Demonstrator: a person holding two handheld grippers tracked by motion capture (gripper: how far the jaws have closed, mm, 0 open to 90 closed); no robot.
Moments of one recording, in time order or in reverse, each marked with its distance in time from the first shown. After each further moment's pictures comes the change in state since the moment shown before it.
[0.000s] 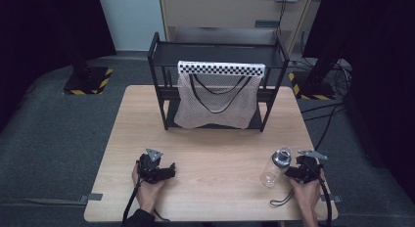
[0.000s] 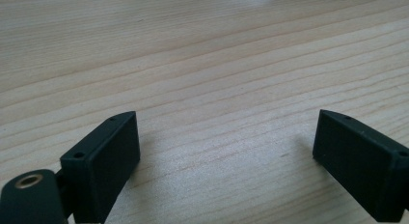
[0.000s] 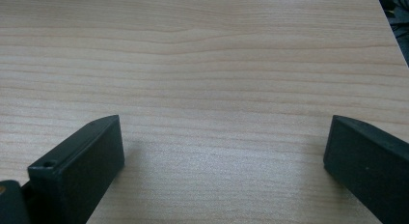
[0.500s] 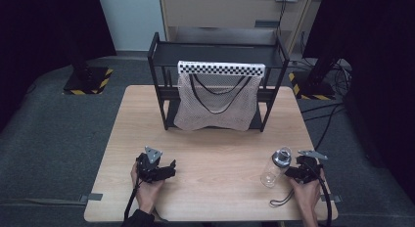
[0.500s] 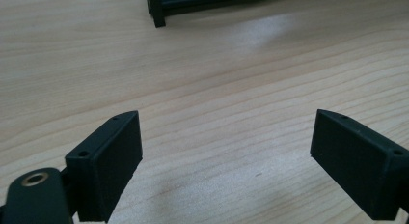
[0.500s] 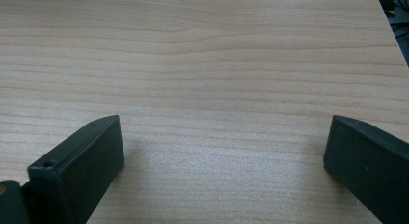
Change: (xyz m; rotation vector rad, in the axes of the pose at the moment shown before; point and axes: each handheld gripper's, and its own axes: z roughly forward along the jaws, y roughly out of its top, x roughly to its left) left arm -0.004 0.010 -0.023 -0.110 -0.018 0.018; right arm 0.000 0.000 0.000 0.000 0.000 0.001
